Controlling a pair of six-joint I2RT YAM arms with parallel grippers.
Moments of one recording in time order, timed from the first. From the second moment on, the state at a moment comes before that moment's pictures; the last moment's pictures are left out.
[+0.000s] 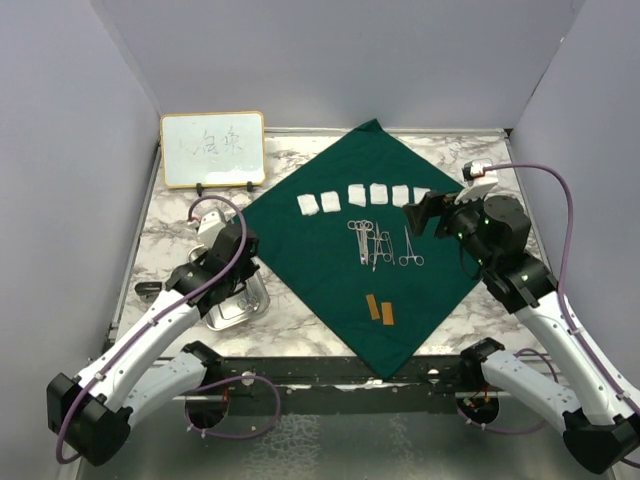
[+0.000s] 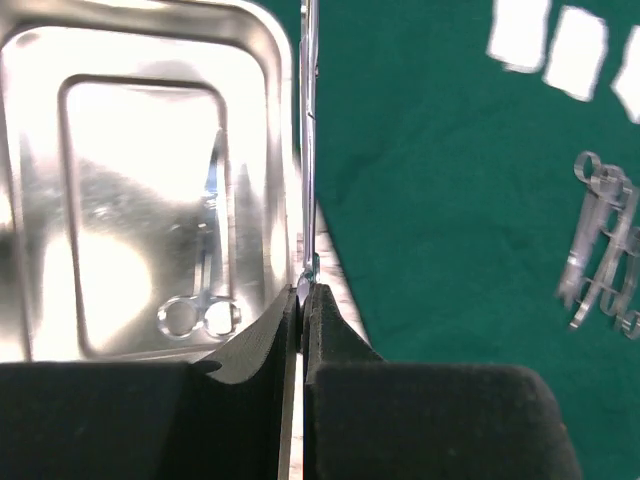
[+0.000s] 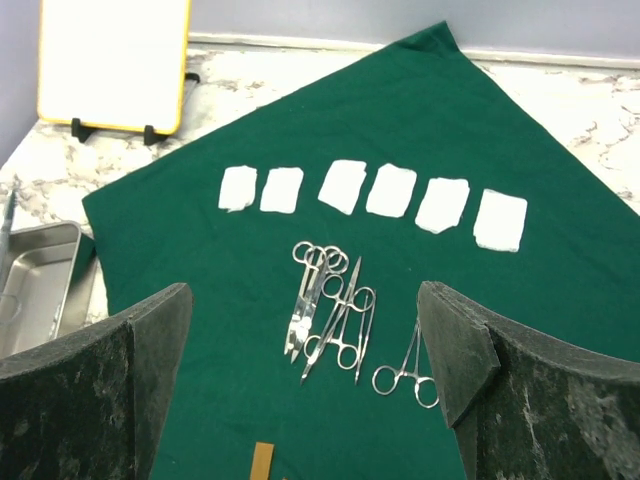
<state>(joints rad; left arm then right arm) -0.56 0.90 0.76 -0.68 -0.40 -0.91 0.45 0.82 0.92 -0.28 0.07 0.20</state>
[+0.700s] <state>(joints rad) -0.51 0.93 0.52 -0.64 -0.36 -0.94 0.45 0.81 0.89 -0.29 0.09 0.20</state>
